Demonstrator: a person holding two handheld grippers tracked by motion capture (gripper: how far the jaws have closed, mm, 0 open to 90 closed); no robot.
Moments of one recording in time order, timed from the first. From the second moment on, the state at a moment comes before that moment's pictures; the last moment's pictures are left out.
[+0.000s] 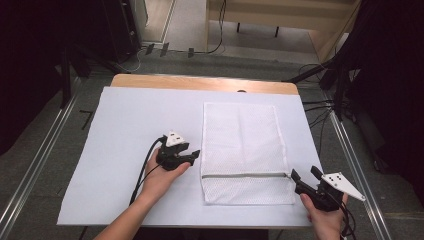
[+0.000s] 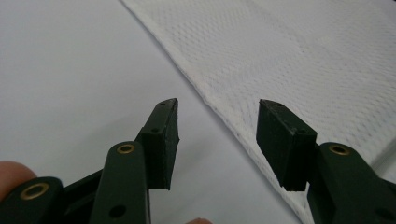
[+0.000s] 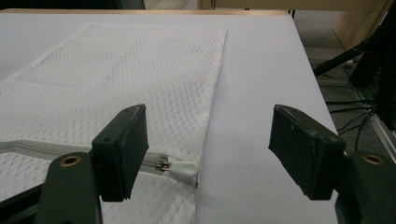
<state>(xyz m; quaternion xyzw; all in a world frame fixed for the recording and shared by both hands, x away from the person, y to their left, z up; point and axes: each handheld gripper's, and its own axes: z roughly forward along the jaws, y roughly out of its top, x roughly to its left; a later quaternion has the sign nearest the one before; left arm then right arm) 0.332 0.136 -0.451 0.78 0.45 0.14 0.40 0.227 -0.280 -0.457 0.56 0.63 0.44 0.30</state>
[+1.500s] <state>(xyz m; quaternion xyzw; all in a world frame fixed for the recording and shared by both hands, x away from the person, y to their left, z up) 0.364 0.166 -0.450 0.77 0.51 0.09 0.38 0.227 -0.277 -0.460 0.55 0.64 0.44 0.30</state>
